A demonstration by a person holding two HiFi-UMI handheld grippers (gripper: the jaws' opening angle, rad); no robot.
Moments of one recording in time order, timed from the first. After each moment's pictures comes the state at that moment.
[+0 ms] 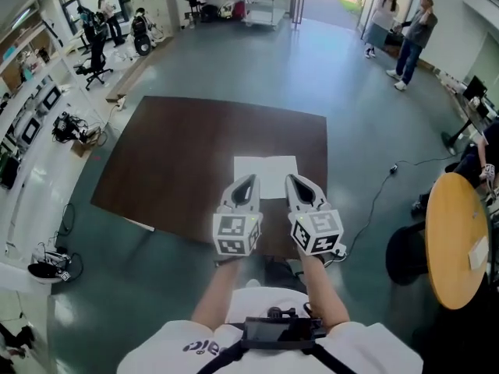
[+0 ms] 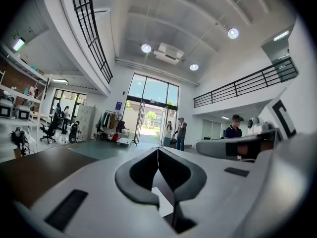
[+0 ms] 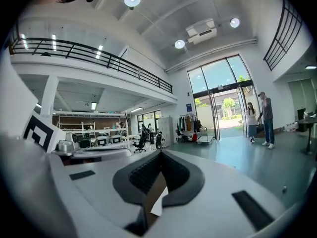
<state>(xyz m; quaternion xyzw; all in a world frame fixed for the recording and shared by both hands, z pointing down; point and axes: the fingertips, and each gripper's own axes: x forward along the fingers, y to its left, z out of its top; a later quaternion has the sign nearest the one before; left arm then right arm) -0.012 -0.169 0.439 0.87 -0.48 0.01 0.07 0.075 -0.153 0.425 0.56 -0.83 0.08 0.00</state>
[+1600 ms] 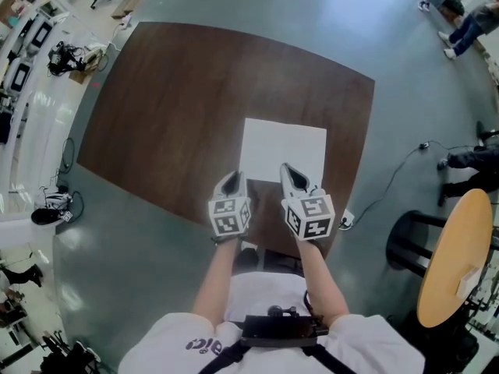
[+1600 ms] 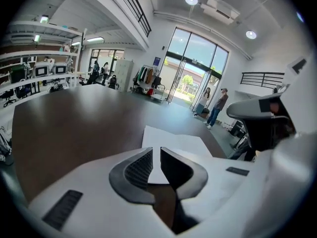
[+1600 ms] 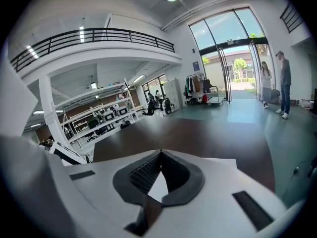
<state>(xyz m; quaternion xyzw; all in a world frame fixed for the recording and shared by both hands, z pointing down) -0.100 -0.255 0.700 0.73 -0.59 0.16 0.32 0.023 -0.279 0.597 0.47 -0.84 0.24 0.15</state>
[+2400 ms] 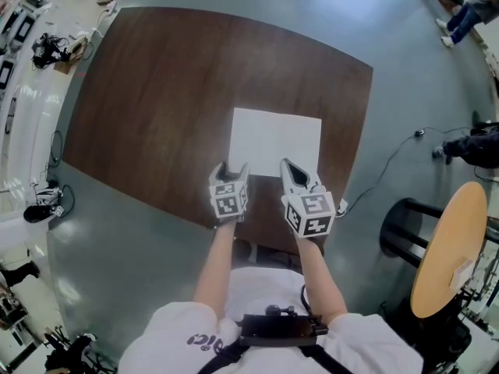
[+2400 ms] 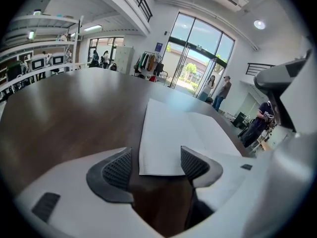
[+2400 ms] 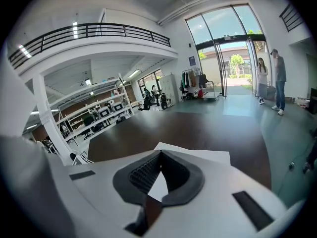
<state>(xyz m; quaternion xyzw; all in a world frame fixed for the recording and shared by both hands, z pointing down) -0.090 -0.269 0.800 0.70 -0.57 0.21 0.36 0.043 -0.286 0.625 0.48 -0.82 0.26 0.18</state>
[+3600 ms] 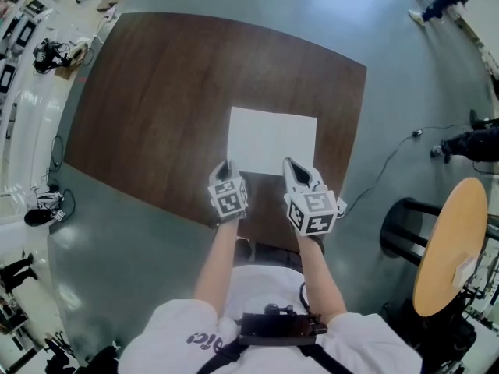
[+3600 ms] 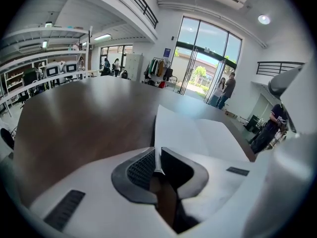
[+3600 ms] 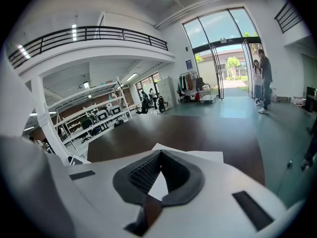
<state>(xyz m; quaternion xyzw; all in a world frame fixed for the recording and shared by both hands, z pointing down) -0.106 -0.270 0.784 0.66 -0.63 0.21 0.34 0.059 -0.278 0.612 0.50 -0.81 0.26 0.16</state>
